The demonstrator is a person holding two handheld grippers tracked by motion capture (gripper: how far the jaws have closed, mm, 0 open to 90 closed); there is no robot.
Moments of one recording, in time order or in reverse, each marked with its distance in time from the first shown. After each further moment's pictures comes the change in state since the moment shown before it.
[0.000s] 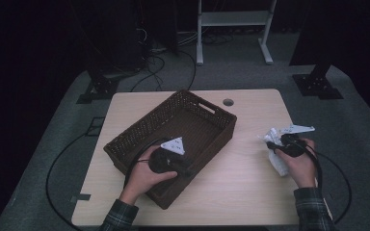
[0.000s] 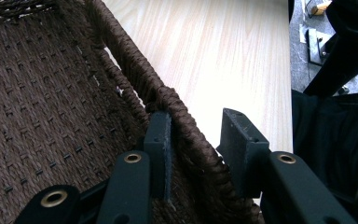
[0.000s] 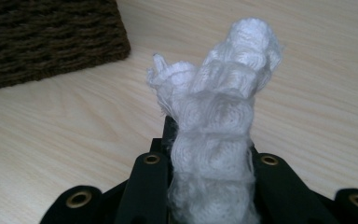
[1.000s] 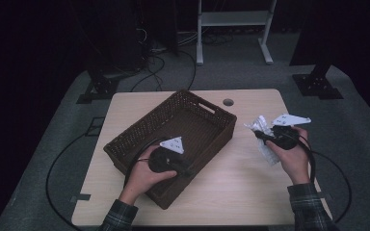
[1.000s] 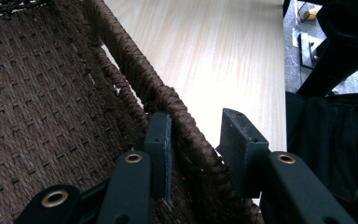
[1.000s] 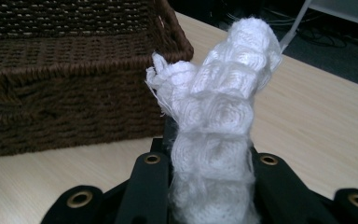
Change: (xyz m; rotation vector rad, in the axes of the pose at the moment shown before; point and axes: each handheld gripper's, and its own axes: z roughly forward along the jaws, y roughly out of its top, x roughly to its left) left arm 0.003 -0.002 0.000 -0.008 -0.029 -0.022; right arm 0.039 0.049 -0.027 -0.165 0.089 -0.115
